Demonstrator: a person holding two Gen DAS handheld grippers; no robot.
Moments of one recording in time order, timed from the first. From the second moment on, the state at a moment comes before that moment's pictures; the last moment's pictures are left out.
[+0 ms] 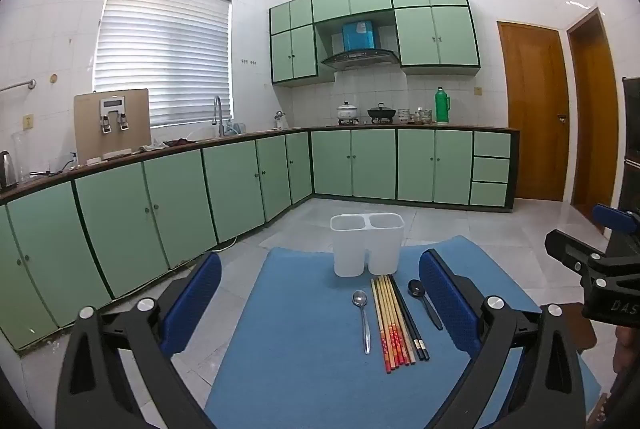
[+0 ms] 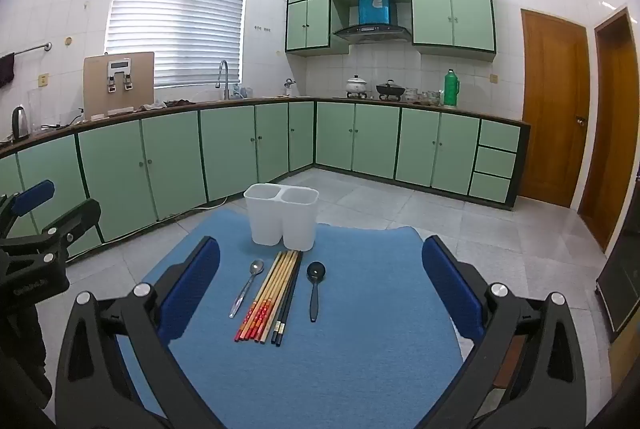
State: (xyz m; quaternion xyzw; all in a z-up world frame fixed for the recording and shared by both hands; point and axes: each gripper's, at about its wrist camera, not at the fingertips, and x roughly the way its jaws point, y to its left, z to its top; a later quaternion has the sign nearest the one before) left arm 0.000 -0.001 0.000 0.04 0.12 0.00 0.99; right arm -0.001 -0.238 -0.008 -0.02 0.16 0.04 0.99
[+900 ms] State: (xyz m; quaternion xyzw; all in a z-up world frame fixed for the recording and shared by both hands) left arm 0.001 0.003 0.002 0.03 0.13 0.00 0.99; right arm 0.000 -0.238 -0.008 -0.02 0.17 0.04 0.99
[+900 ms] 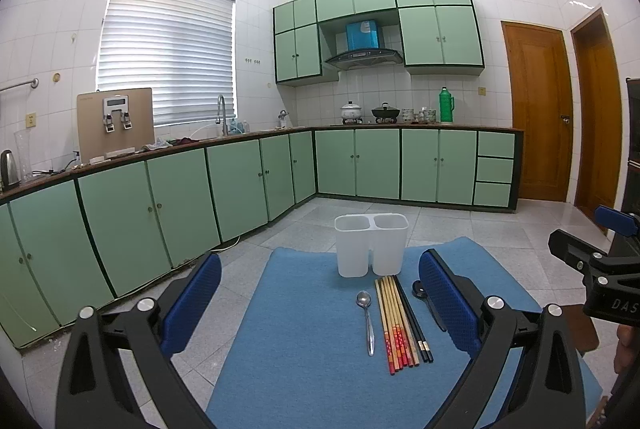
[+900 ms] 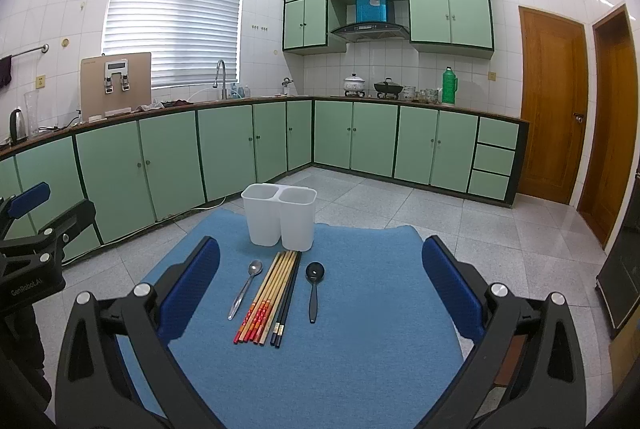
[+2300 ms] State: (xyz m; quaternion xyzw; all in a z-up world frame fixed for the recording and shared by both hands) left arm 0.000 0.007 0.000 0.03 0.12 0.00 0.99; right arm 0.005 -0.244 -0.011 -0.02 0.17 0.04 0.98
